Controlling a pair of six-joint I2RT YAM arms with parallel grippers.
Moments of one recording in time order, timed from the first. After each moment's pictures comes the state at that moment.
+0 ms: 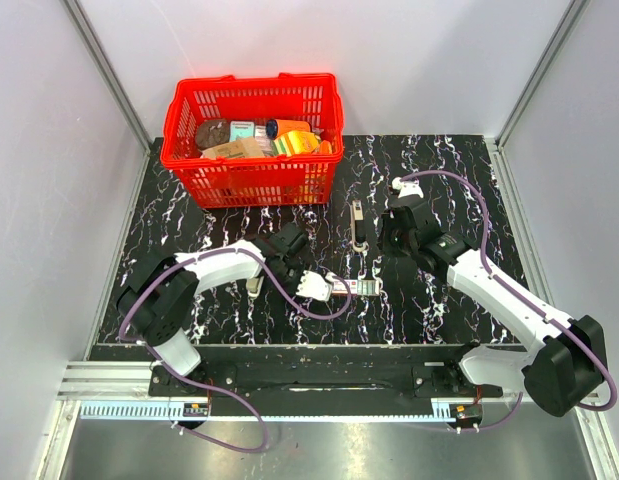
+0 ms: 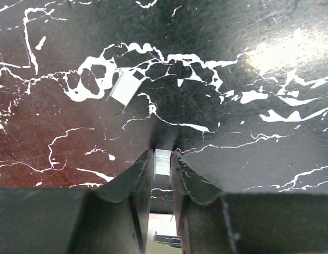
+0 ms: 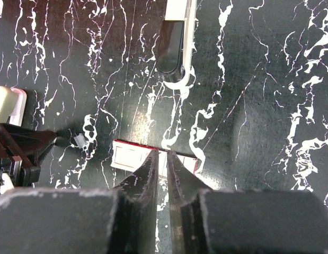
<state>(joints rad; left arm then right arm) -0.74 1.66 0.95 -0.57 0.22 1.15 0.56 1.21 0.95 -0.47 0.14 0.46</state>
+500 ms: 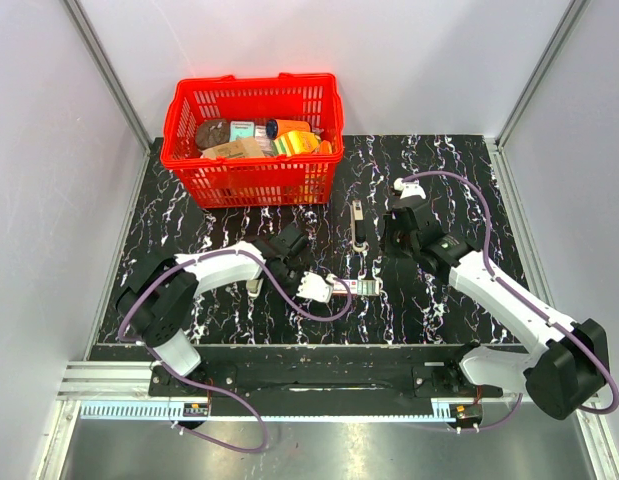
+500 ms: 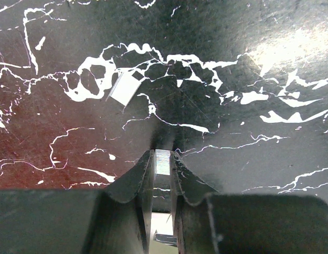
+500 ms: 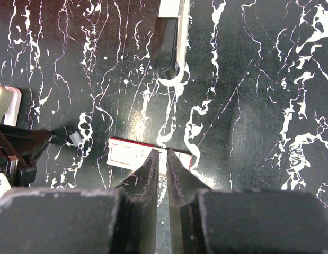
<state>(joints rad) -0.75 1.65 0.94 -0.56 0.20 1.15 0.56 1.19 0.95 -0.50 0.15 0.46</state>
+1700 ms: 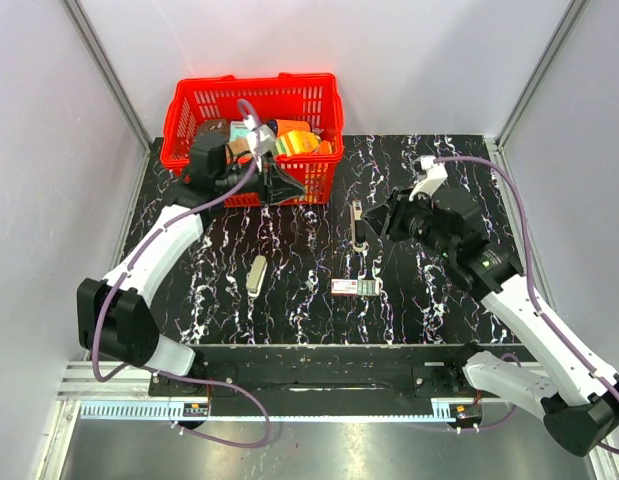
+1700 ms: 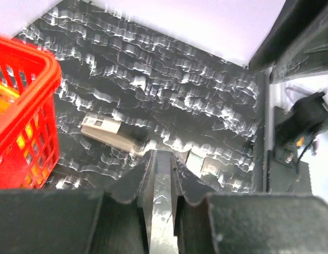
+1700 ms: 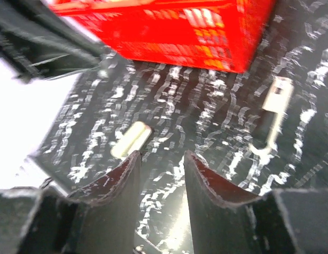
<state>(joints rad) -0.34 1.46 1.29 -0.21 0.95 0.13 0.56 0.98 1.04 -0.35 -0.07 0.47</state>
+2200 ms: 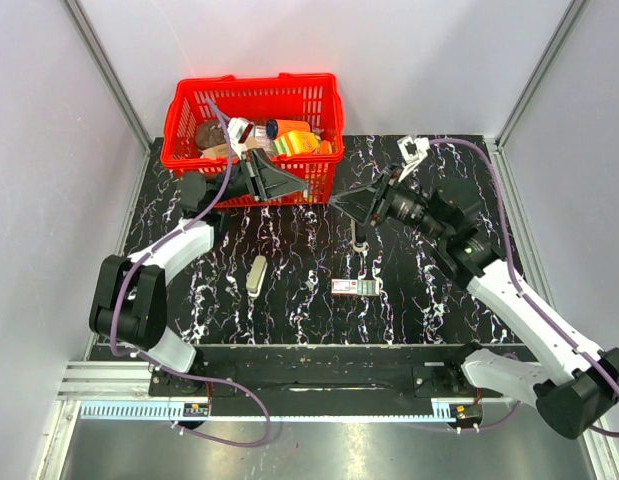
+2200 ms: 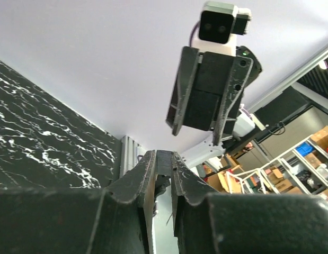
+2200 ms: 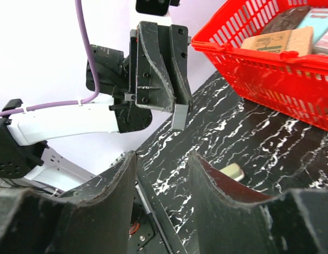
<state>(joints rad) -0.28 1.56 1.00 1.20 1.08 -1.40 0.56 1.06 1.05 0.10 -0.45 0.64</state>
